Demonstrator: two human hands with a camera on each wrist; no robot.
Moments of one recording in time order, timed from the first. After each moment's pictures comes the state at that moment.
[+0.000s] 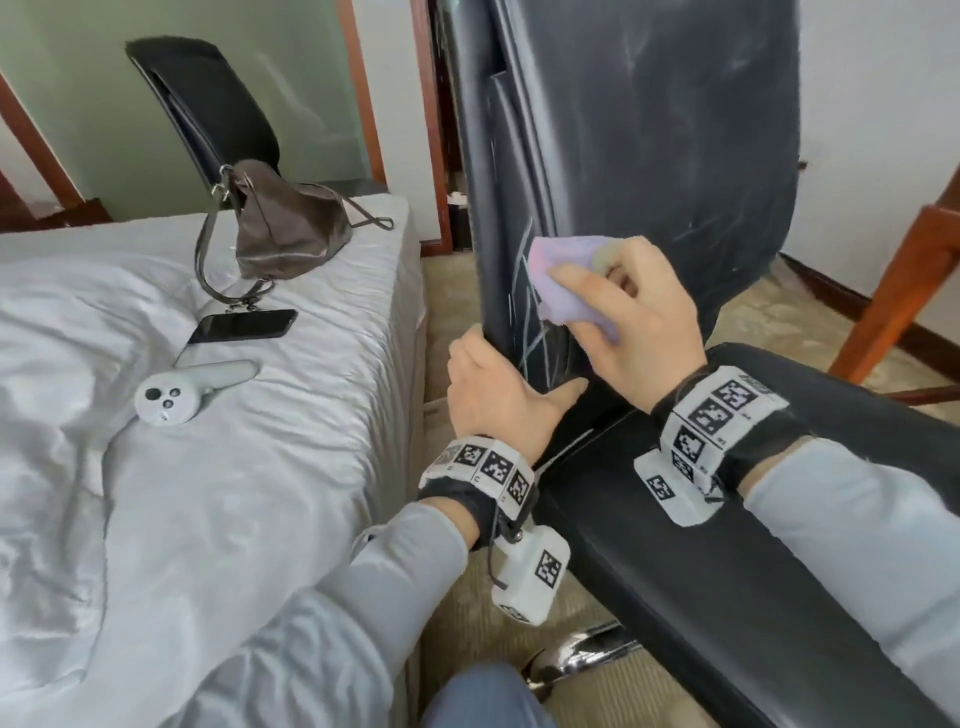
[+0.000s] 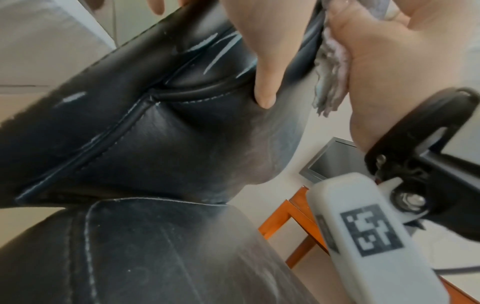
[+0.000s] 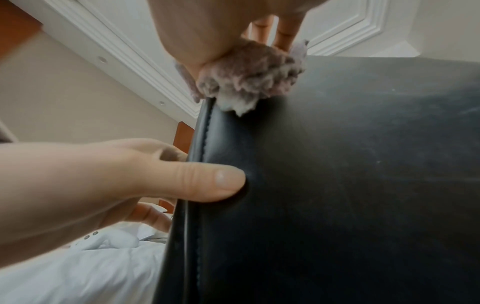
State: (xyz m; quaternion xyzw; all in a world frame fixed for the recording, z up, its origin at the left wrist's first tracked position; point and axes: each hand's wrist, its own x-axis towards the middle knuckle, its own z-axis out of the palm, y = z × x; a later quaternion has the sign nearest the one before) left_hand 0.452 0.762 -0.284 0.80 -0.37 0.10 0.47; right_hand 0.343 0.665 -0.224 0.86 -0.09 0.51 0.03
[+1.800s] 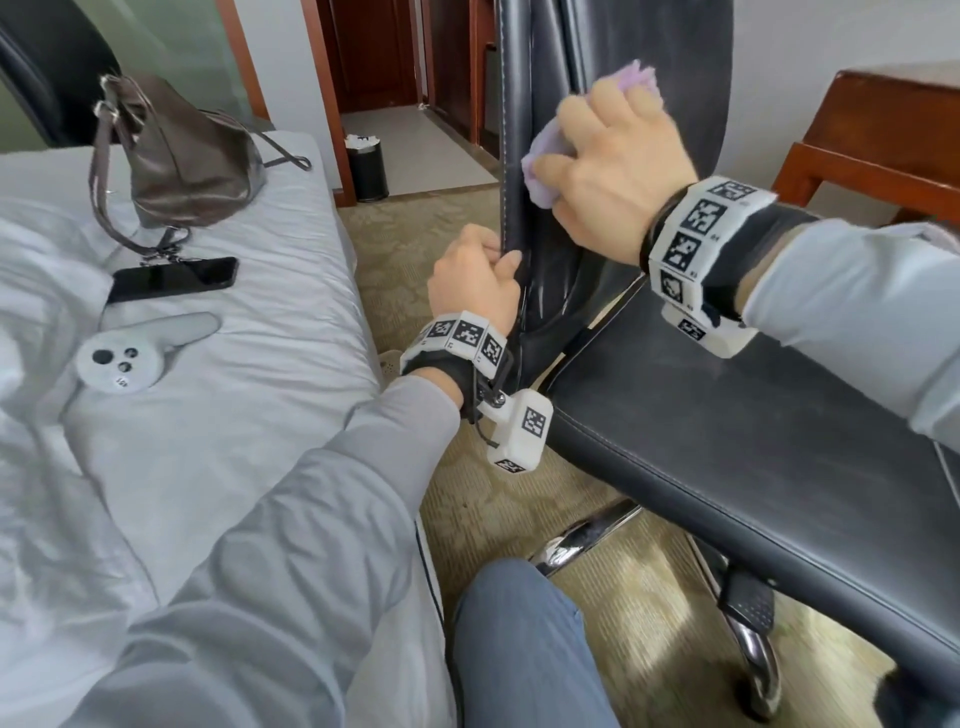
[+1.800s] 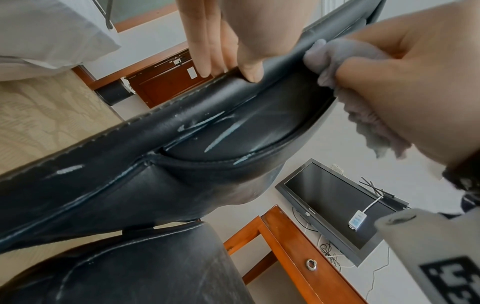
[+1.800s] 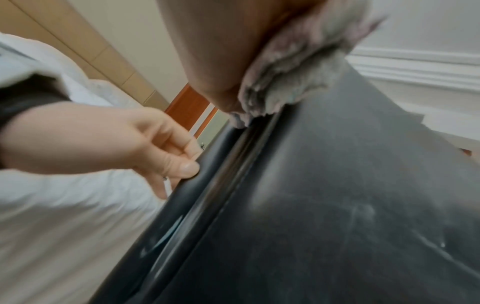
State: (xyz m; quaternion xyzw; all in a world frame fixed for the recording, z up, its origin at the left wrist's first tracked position) left_hand 0.520 0.776 -0.258 0.74 -0.47 0.02 0.49; right_hand 0.381 0.719 -0.154 0.85 -0.20 0.23 0.42
